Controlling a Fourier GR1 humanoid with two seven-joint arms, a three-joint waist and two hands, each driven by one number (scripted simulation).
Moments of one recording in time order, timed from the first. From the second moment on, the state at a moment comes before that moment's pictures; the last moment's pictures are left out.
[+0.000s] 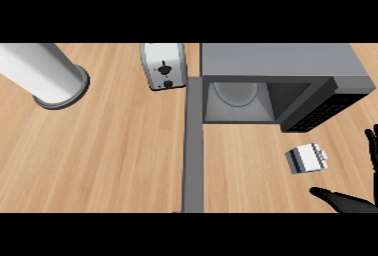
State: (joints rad) left arm 0.33 0.21 0.50 -2.30 0.79 -0.40 0.22; right arm 0.20 -0.13 -0.25 -1.84 -0.02 0.03 -0.19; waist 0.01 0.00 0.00
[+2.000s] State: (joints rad) left arm 0.45 0.18 0.74 -2.31 1.07 -0.60 0.35; right arm -0.32 -0.30 -0.46 -0.24 0.11 0.04 -1.05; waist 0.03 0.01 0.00
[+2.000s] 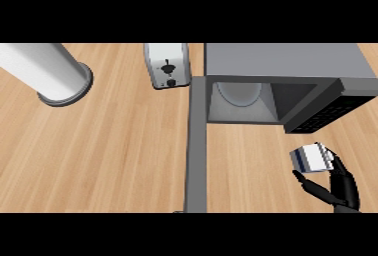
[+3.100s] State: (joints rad) left arm 0.43 0.17 0.78 -2.26 1.12 -0.65 0.38; right arm -0.44 -0.09 -0.36 -0.28 0.17 0.02 -1.07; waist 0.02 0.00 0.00
